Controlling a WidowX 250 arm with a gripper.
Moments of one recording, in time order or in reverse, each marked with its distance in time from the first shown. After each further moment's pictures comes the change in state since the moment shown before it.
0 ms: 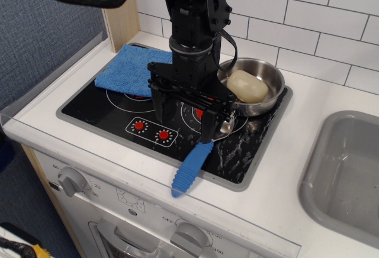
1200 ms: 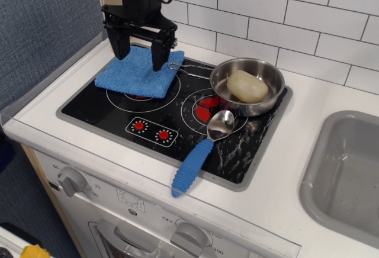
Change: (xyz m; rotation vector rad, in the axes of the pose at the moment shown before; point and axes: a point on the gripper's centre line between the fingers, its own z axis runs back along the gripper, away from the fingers) arm 0.065 0.127 -0.003 0.064 -0.034 0.159
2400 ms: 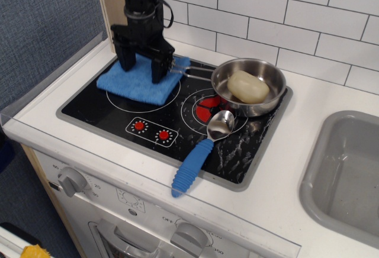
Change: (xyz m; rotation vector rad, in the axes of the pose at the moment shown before) arm 0.011 -0.006 -0.050 -0.026 0.003 -0.140
